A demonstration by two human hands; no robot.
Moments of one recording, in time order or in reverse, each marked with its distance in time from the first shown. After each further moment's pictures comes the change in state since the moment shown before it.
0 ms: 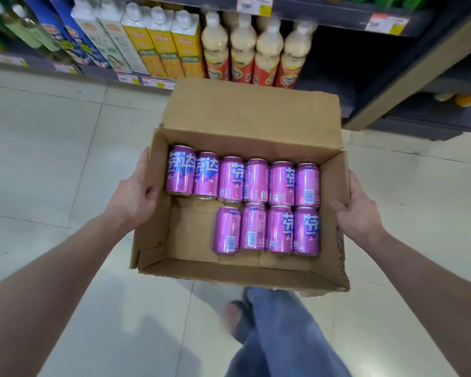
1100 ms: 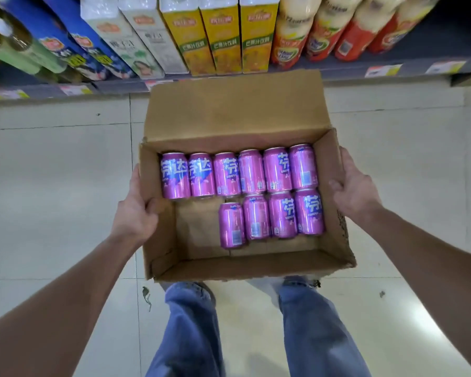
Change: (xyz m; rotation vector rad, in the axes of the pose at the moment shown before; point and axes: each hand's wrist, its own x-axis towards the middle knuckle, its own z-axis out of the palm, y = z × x) left_hand 0.269 -0.235 -0.089 0.015 -0.084 -0.112; right_hand 0.120 -0.241 0.269 -0.101 -0.055 0.150
